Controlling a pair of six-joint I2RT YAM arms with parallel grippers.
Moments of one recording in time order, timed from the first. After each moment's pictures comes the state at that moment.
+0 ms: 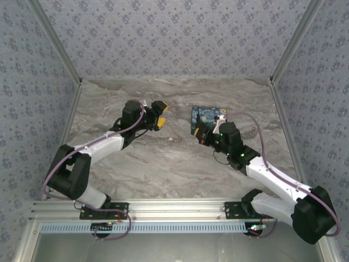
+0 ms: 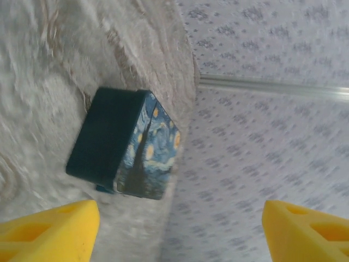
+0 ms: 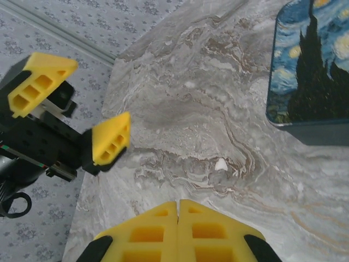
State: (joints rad) left arm -0.50 1.51 0.84 0.34 0.38 -1.56; right arm 0.58 1.05 0.60 0.05 -0.14 0.84
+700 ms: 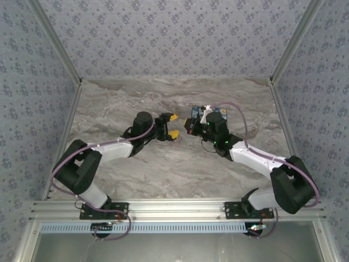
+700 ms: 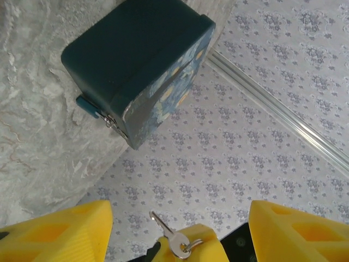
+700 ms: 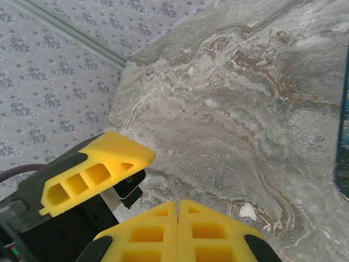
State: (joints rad) left arm -0.62 1.59 0.76 0.52 0.38 -2.08; right arm 0.60 1.37 0.73 0.27 -0.16 0.82
